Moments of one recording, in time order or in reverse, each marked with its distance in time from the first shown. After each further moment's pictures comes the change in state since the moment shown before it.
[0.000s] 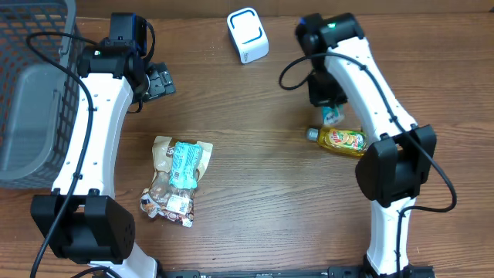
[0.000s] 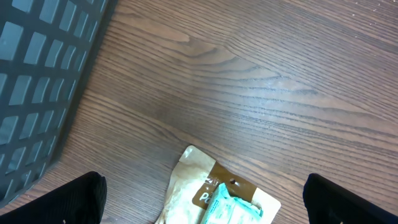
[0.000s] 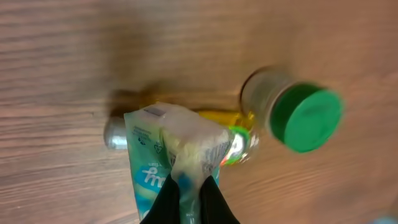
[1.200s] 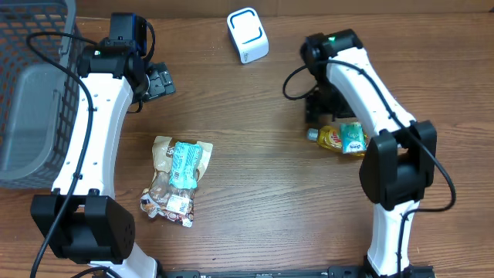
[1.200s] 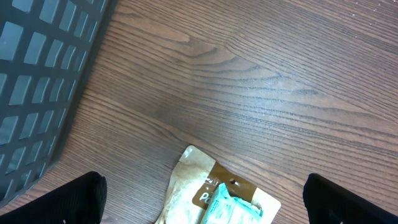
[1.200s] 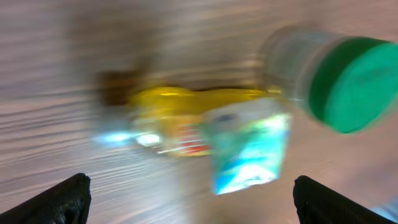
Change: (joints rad) left arm 0.000 0.000 0.000 0.000 0.000 0.000; right arm 0.009 -0.051 -0.200 0.099 -0.048 0.107
